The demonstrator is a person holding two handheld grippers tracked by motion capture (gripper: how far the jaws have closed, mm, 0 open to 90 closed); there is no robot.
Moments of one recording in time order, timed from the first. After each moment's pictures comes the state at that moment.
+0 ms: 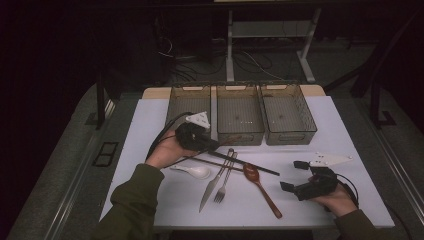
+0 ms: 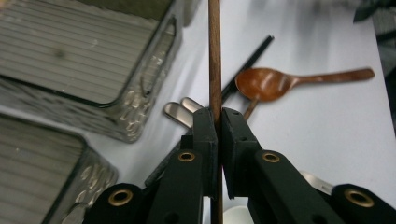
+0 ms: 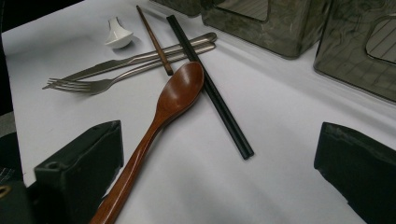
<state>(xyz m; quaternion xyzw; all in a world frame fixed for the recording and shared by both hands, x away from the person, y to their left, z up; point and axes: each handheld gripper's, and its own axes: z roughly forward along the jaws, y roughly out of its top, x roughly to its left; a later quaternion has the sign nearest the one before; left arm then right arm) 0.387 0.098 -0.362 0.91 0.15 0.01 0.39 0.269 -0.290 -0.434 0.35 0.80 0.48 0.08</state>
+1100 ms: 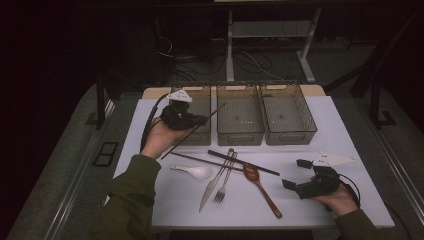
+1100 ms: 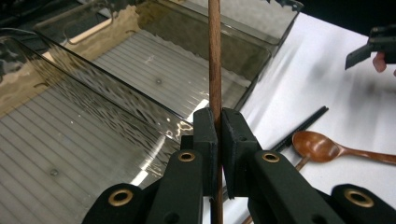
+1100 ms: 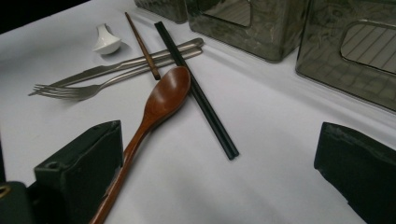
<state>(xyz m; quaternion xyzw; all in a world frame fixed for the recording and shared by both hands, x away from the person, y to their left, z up) 0.412 0.129 -0.328 0.85 0.27 0.08 0.44 0.269 -0.295 -0.435 0.37 0.79 0.48 0.10</state>
